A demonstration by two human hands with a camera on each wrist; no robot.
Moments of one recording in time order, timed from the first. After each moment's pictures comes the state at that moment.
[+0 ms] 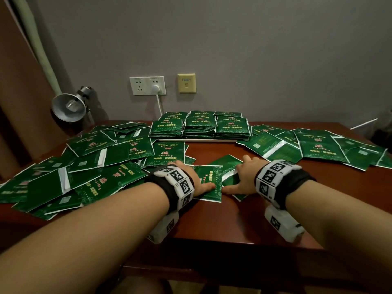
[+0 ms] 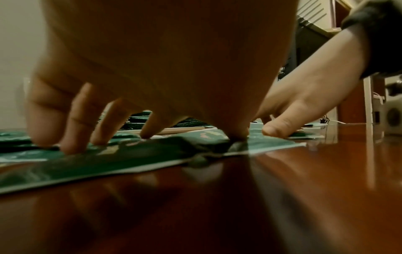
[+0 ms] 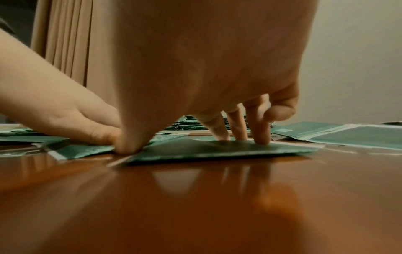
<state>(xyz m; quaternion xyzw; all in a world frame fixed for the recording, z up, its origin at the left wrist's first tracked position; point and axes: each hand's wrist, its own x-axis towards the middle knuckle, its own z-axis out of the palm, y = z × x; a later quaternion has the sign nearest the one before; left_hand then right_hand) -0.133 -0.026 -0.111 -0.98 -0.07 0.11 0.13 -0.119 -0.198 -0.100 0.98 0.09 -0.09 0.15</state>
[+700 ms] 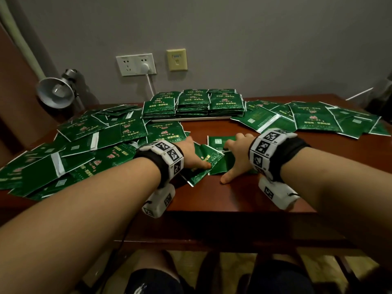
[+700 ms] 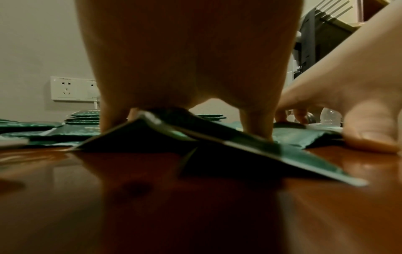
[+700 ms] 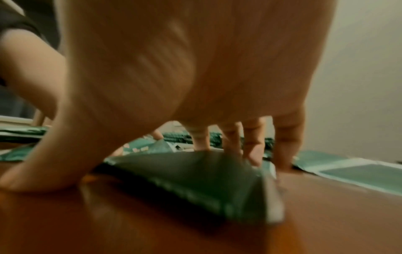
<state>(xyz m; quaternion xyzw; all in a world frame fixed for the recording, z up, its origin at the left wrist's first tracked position) -0.134 -0.026 -0.102 -0.99 -0.01 0.12 -0.09 -0.138 -0.194 -0.091 0.97 0.13 -0.13 0.15</state>
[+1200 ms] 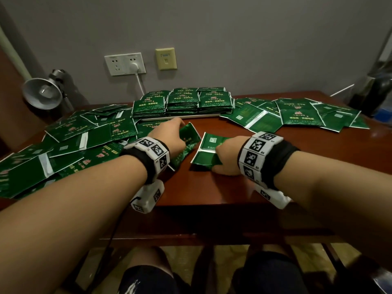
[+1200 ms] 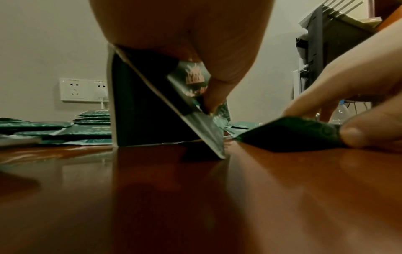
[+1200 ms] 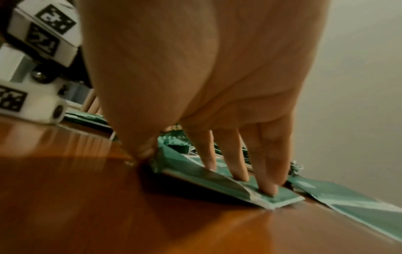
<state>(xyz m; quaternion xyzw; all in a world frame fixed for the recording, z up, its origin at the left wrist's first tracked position) -0.138 -0.020 -0.087 -0.99 0.03 -0.09 -0.14 -0.165 -0.197 -0.091 0.96 0.20 -0.07 0.18</state>
